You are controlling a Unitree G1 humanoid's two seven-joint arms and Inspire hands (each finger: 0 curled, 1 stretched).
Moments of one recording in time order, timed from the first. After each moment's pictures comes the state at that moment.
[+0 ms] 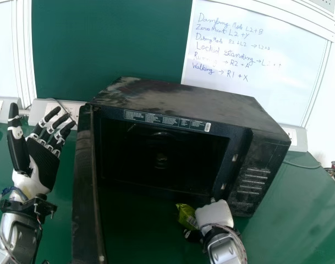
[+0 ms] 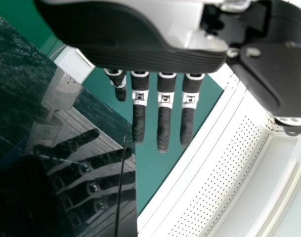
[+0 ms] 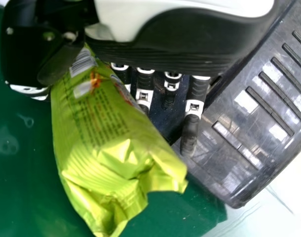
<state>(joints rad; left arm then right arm) -0.01 0.09 0.30 -0.69 -0.73 0.41 0.19 -0.18 -0.43 0.43 -0.28 -1.73 0.11 0.90</state>
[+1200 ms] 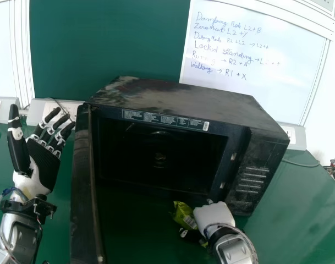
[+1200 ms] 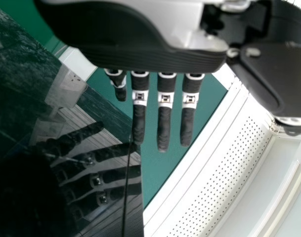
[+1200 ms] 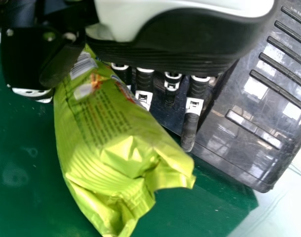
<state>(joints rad) -0.01 0.09 0.30 -0.68 -0.75 0.41 0.18 -0.13 -0.43 0.35 -0.34 -1.54 0.13 0.83</state>
